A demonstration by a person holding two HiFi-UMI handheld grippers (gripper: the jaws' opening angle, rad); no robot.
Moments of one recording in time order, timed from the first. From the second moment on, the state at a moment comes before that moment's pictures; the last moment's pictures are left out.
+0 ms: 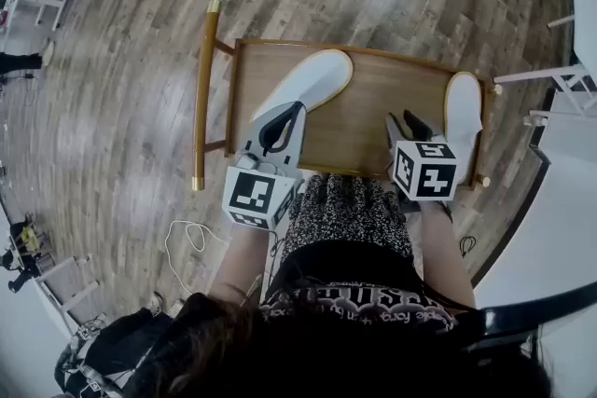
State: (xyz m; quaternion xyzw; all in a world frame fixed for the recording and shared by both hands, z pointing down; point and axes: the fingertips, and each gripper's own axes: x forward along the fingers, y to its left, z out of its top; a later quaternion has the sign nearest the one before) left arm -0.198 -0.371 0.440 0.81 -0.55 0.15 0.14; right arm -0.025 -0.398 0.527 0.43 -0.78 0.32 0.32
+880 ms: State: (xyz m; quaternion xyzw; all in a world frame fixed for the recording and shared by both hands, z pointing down) left arm -0.208 -0.394 0.616 0.76 -0.36 0.50 0.20; right arm 0.005 -0.377 0.530 0.46 -0.77 0.31 0.33
